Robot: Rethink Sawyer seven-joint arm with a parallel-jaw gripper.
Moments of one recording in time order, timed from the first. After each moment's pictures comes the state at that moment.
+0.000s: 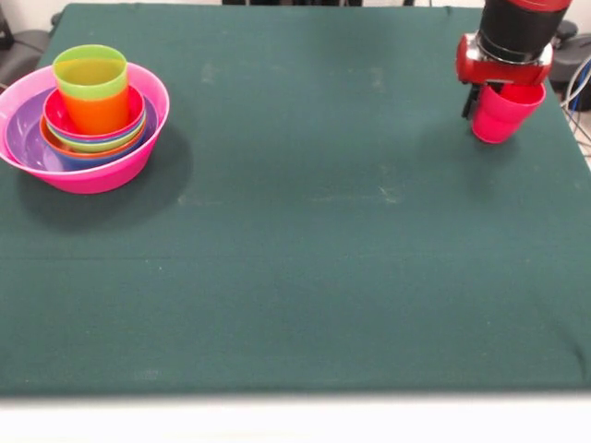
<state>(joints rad) 0.12 -0.38 -0.01 1.52 -0.01 0.53 1.96</state>
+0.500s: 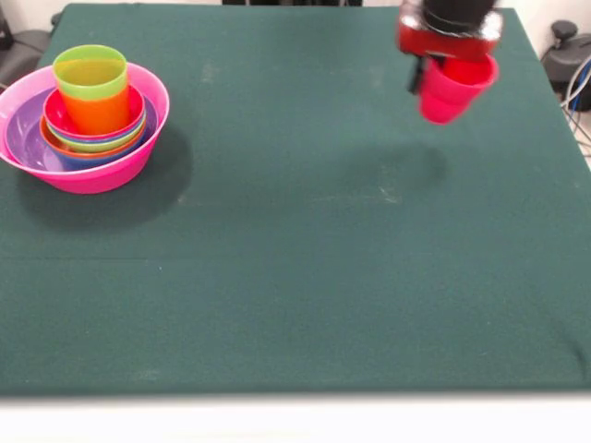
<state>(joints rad) -0.09 -0.53 0.00 1.54 -0.04 0.71 1.95</state>
